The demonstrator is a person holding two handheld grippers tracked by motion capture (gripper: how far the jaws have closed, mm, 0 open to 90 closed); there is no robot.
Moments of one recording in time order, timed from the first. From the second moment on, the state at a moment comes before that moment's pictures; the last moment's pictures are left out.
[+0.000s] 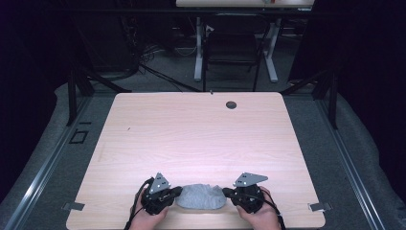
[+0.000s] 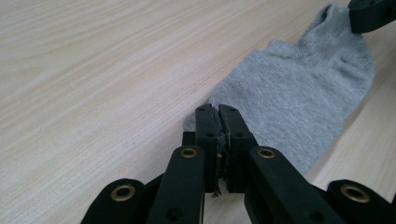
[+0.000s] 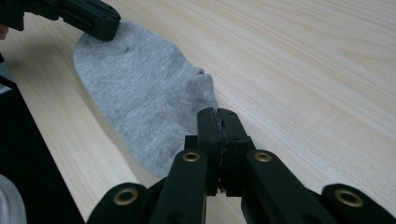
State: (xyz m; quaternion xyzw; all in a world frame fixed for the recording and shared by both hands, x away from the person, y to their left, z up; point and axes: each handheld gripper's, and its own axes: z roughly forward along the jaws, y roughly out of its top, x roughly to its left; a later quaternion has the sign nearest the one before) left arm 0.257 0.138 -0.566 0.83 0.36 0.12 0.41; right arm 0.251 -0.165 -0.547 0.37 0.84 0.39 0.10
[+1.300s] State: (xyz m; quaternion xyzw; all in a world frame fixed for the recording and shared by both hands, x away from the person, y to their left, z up) left arm 0.255 0.133 -0.575 0.85 0.34 0.12 0.39; right arm 0.258 -0.147 -0.571 0.34 0.86 0.36 0.09
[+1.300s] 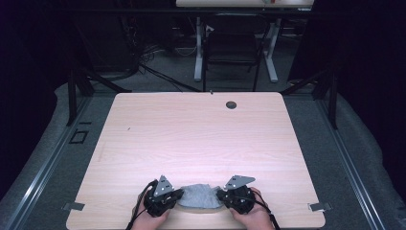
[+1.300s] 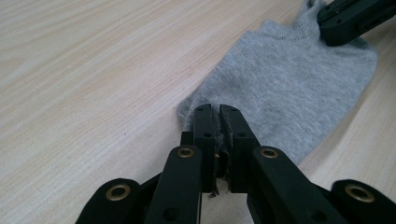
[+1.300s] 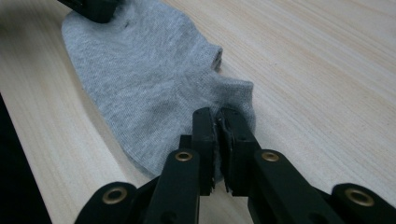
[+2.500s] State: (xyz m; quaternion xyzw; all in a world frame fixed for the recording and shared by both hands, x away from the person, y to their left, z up) left arm 0.297 0.139 -0.579 0.83 0.38 0.12 0.40; right arm 0.306 -0.139 -0.574 0.36 0.85 0.37 0.11
